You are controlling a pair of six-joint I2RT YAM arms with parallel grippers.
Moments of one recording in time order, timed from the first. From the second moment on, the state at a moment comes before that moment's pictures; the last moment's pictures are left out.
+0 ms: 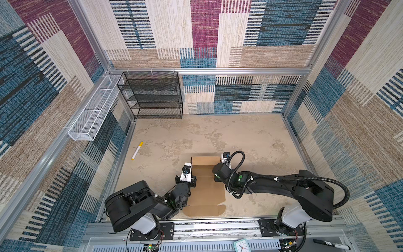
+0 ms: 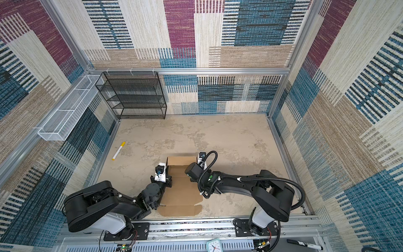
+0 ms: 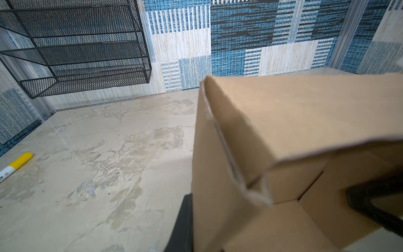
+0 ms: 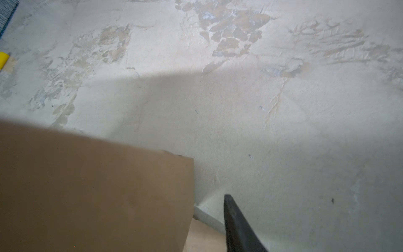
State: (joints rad) left arm -0.94 1.50 0.11 1.27 -0.78 -0.02; right arm 1.01 1.54 0.79 -0.13 0.49 0.87
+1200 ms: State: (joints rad) left arm -0.91 1.32 0.47 0.53 -0.75 -0.17; right arm 1.00 0.82 0.60 -0.37 0.43 0.81
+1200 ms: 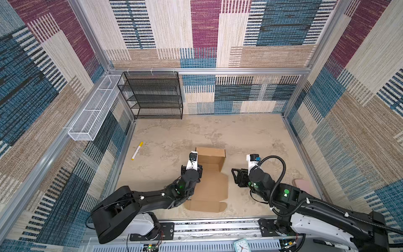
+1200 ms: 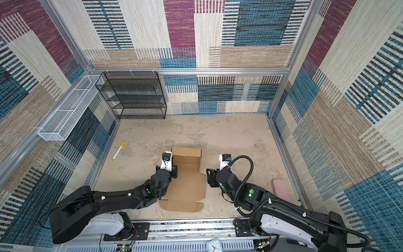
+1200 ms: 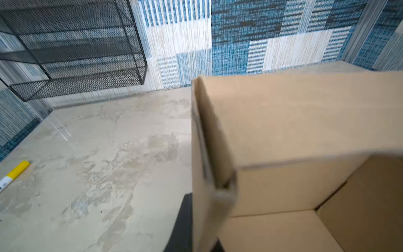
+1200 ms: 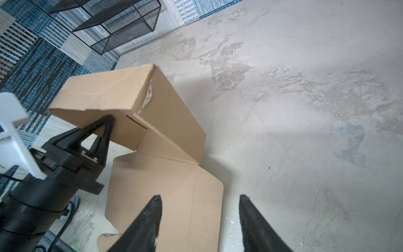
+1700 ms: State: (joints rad) left arm -0.78 1.45 1.00 -0.37 -0.45 -0.50; right arm 0.93 0.81 0.80 -0.54 0.36 0.71
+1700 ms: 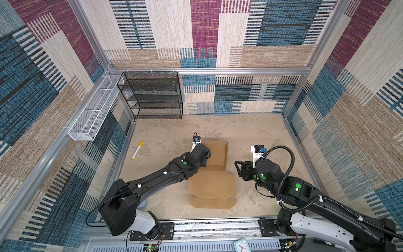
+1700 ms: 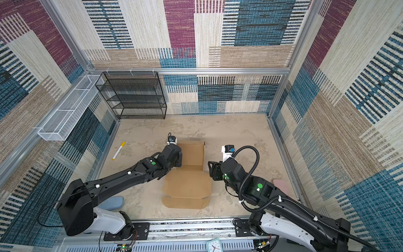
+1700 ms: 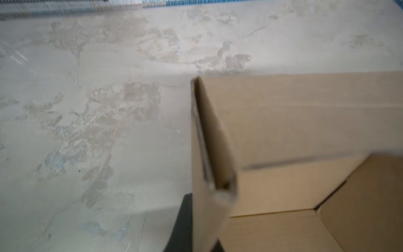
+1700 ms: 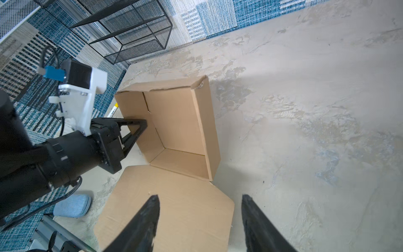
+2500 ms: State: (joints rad) left arm -0.64 1.68 1.15 -0.70 0.07 -0.55; right arm 0.81 0.90 0.89 -0.61 0.08 0.62
